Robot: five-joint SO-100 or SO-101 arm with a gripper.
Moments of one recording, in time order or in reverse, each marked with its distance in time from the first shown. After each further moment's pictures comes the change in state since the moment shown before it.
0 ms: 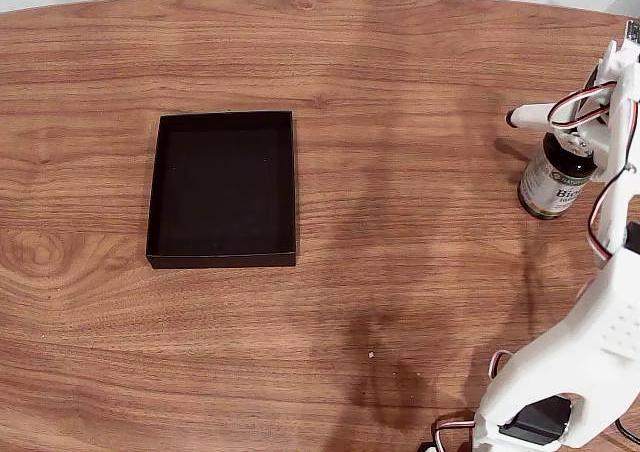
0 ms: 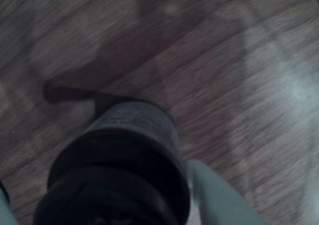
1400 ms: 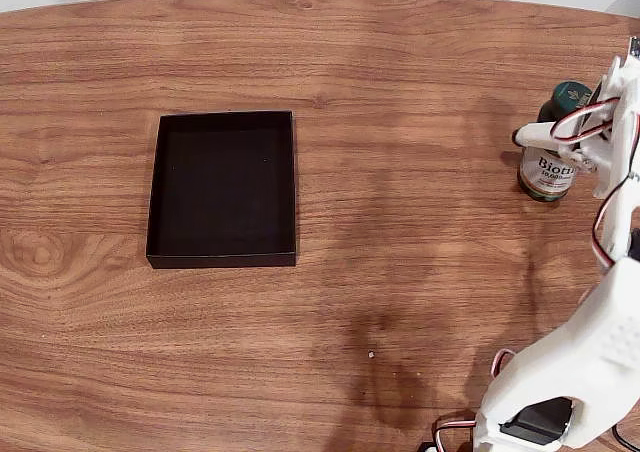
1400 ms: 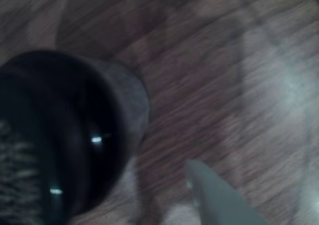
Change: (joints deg) arm -0.6 4.9 9.9 -6.2 1.8
